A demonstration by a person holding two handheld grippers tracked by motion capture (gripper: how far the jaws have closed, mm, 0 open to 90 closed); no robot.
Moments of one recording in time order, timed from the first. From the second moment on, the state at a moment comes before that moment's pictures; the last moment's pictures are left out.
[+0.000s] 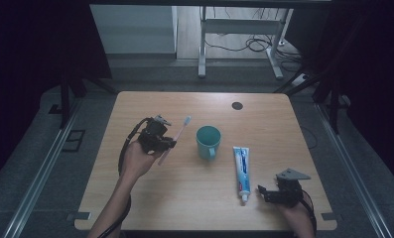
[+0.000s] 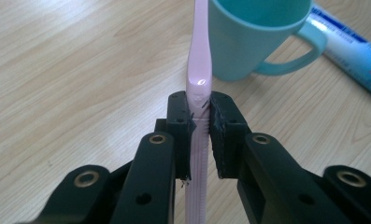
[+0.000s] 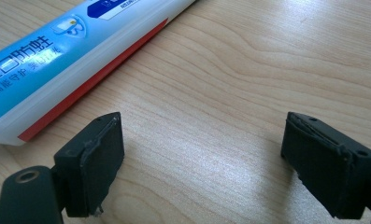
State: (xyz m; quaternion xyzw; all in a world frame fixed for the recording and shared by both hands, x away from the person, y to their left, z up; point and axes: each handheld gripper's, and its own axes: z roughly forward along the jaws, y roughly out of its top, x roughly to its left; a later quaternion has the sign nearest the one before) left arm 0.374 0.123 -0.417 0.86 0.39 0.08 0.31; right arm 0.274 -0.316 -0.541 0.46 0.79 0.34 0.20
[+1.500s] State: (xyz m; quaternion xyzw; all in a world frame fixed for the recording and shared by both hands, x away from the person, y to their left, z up) left arm 0.393 0.080 -0.383 0.82 0.36 0.12 0.44; right arm 0.274 -0.316 -0.541 0.46 0.79 0.34 0.20
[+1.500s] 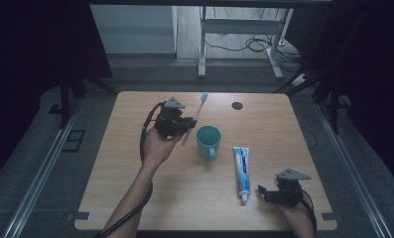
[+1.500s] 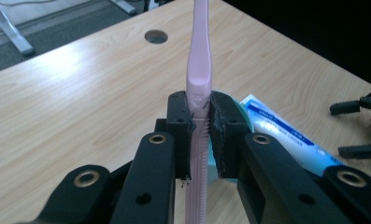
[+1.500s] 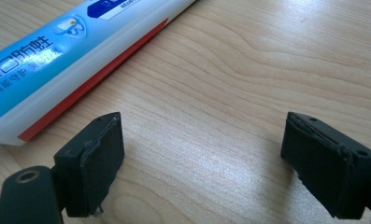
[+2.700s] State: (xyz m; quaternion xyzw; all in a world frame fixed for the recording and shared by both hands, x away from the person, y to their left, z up) left arm 0.412 0.030 -0.398 0.80 0.34 0.13 0.47; right arm 0.274 -0.316 -0.541 0.46 0.79 0.34 0.20
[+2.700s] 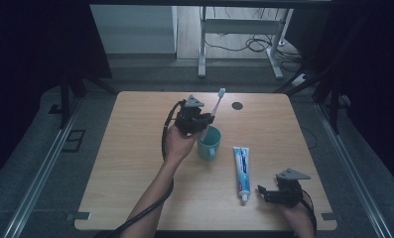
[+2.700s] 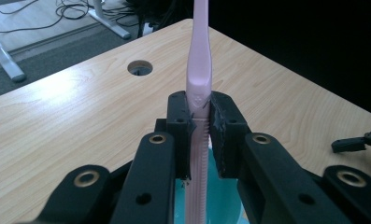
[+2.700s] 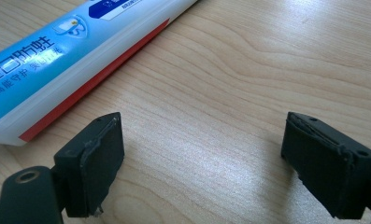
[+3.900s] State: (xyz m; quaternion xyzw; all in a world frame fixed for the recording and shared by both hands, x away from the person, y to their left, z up) left arm 0.417 0.015 -0.456 0.81 0.36 0.13 0.44; right arm 0.274 -0.316 -0.541 0.46 0.80 0.34 0.20
